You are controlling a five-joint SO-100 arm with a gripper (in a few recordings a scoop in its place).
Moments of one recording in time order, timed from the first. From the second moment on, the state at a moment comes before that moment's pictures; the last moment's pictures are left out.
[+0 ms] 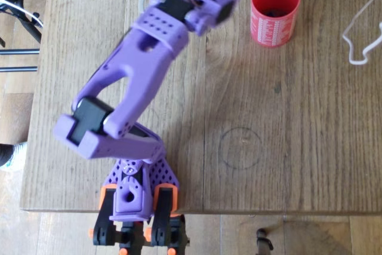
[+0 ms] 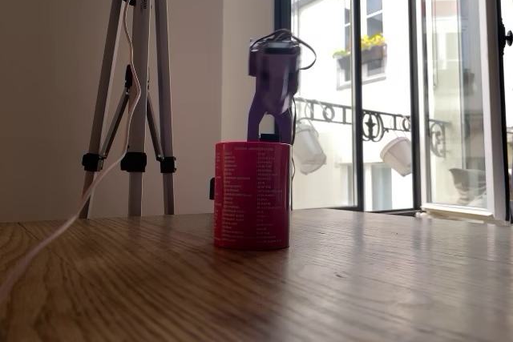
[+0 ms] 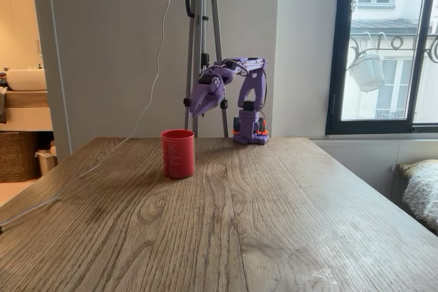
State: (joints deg) arm 31.2 111.2 113.1 29.4 -2.5
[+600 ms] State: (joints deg) arm 9.4 173.7 121.5 45.6 -8.3
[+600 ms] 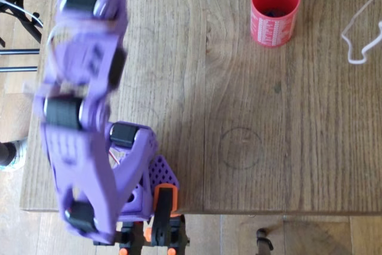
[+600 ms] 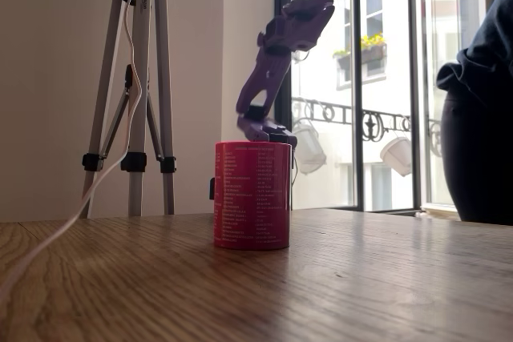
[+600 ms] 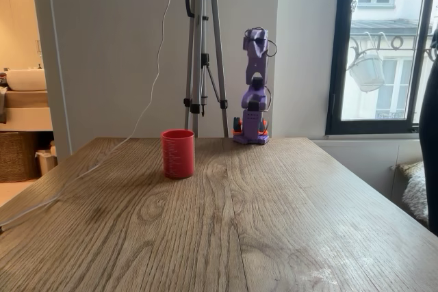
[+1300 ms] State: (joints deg) arm -2.0 188.9 171.2 63.5 3.3
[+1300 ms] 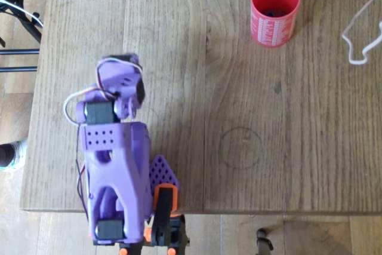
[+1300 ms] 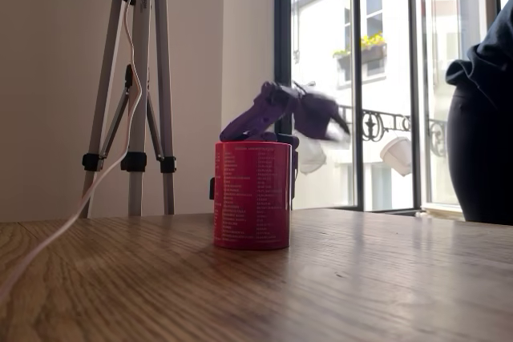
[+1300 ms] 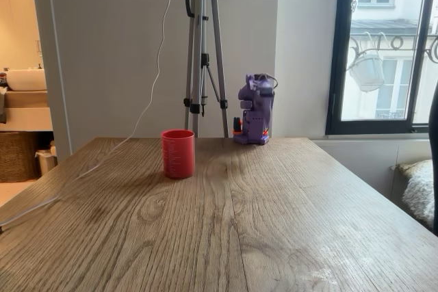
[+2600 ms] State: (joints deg) arm 2.5 189.8 175.0 65.6 9.6
